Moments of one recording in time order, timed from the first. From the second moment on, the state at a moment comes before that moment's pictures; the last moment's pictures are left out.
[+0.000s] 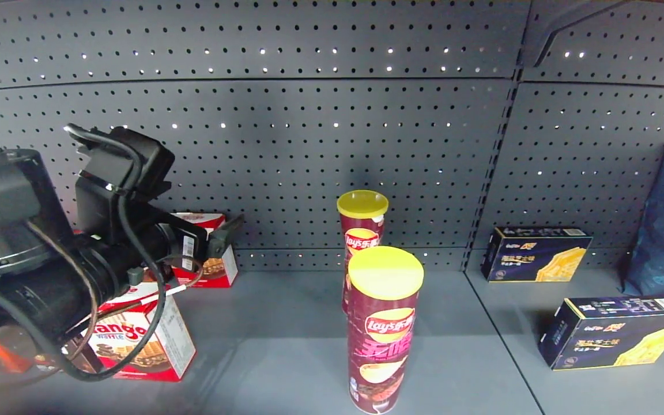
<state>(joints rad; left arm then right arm) -0.41 1.44 -0.66 -0.70 0.23 0.28 0.00 0.00 0.00 0.00 0.07 0.00</state>
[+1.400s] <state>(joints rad) -0.39 1.41 -0.65 -0.71 0.23 0.30 0.55 1.12 -0.56 -0.20 0.08 -0.07</state>
